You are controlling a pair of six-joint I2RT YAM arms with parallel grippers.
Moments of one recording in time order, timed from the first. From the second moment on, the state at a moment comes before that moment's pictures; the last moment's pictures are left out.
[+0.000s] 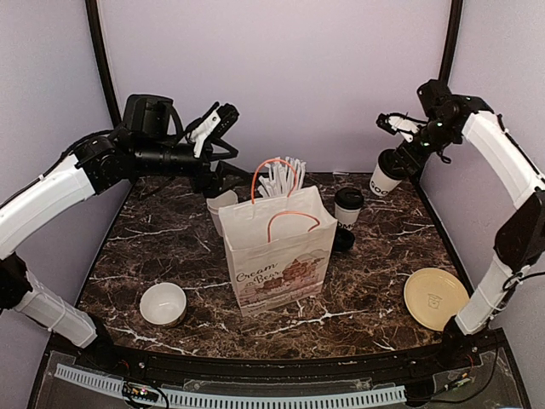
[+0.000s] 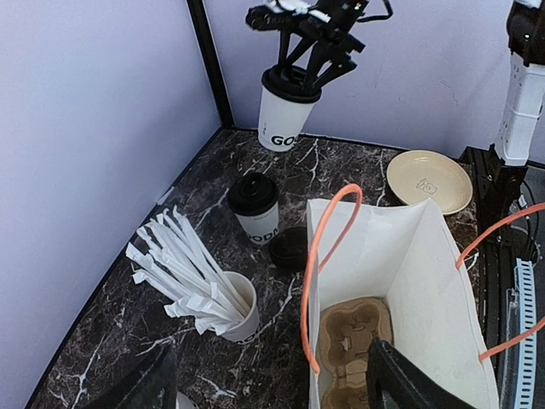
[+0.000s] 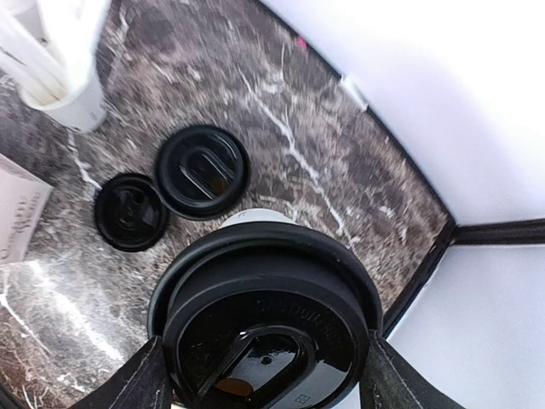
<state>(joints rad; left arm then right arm) -0.74 1.36 1.47 -0.50 0.33 0.30 0.20 1.69 1.90 -1.19 -0.14 -0.65</state>
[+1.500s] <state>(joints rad) -0.74 1.55 1.69 -0.55 0.41 0.20 0.91 1.58 1.96 -1.11 -0.24 -0.67</state>
